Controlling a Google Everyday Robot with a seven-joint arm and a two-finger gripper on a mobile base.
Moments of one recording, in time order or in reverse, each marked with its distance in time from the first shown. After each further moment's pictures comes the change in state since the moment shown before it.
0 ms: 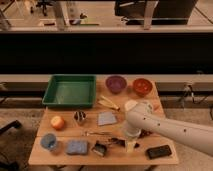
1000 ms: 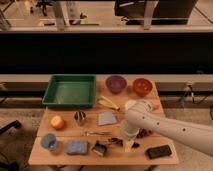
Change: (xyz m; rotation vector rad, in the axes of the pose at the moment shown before) arm -0.018 -0.005 -0.001 0.008 -0.049 -0.040
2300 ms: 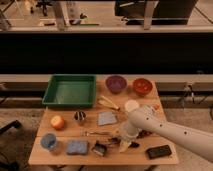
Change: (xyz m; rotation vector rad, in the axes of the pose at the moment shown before) arm -0.006 -0.002 0.023 0.024 -0.139 -0.034
